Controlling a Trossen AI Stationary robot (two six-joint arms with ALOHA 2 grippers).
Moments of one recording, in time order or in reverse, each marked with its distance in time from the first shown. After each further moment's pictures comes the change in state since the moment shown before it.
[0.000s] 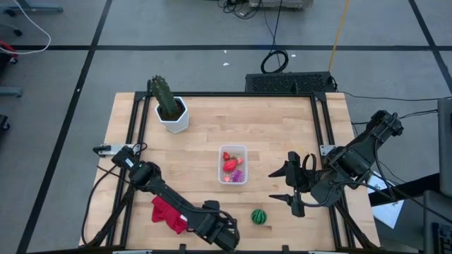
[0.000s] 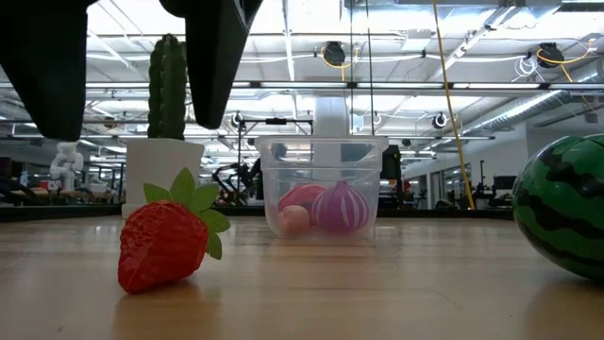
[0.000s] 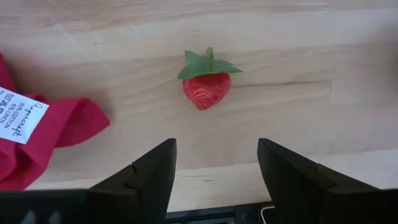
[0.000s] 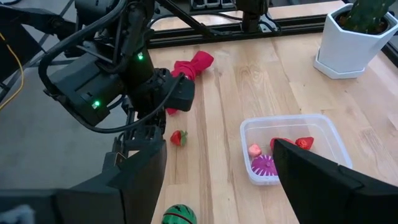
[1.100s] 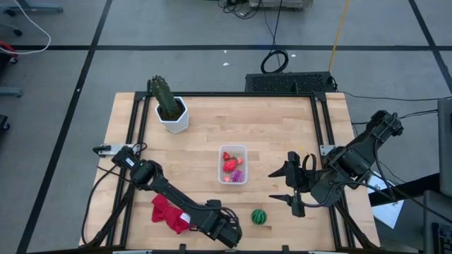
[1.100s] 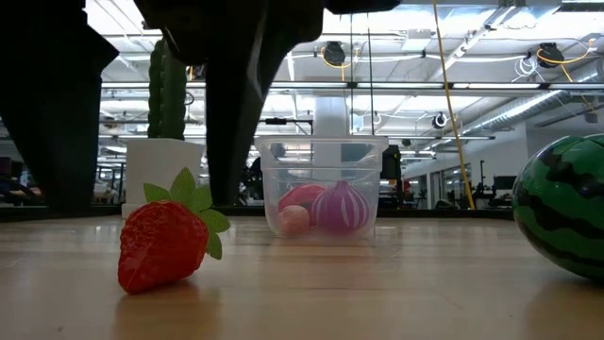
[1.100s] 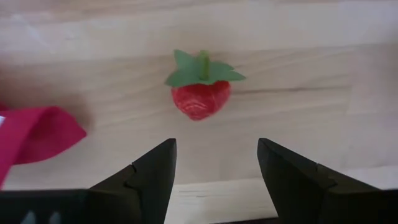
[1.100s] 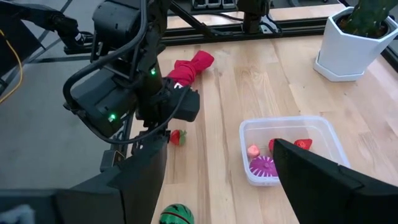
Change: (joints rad) left arm 0.025 0.000 -0.092 0.114 0.046 0.012; right arm 0.000 0.000 0.000 0.000 -0.001 -0.022
